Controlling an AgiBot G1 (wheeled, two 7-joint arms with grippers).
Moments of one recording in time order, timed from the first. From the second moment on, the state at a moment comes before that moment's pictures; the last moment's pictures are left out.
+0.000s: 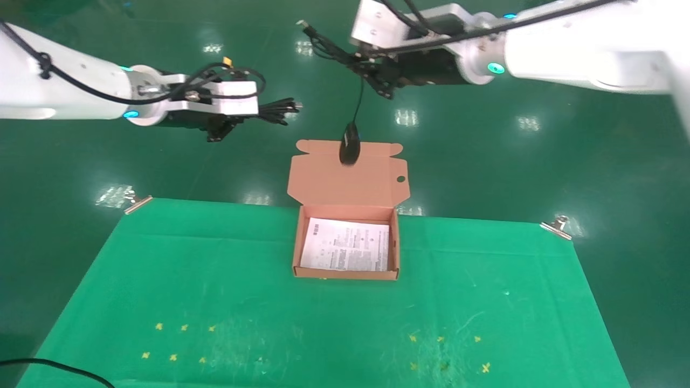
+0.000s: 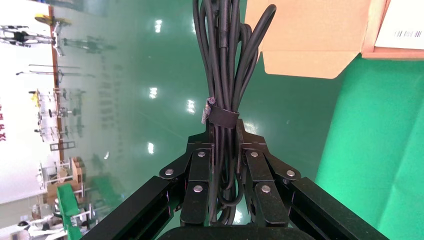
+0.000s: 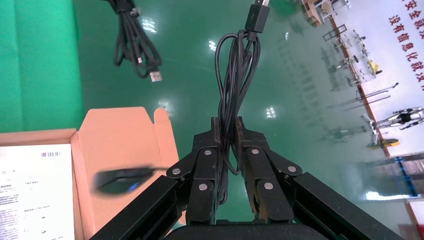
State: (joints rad) left arm -1.89 1.22 0.94 -0.51 1.94 0.83 0.04; right arm 1.93 -1.31 -0.67 0.47 -1.68 -0.90 -0.14
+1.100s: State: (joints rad) left arm -1.89 1.11 1.10 -0.63 2.31 0.94 -0.41; right arm 1.74 -1.36 -0.94 0.58 -1.55 -0.80 0.04
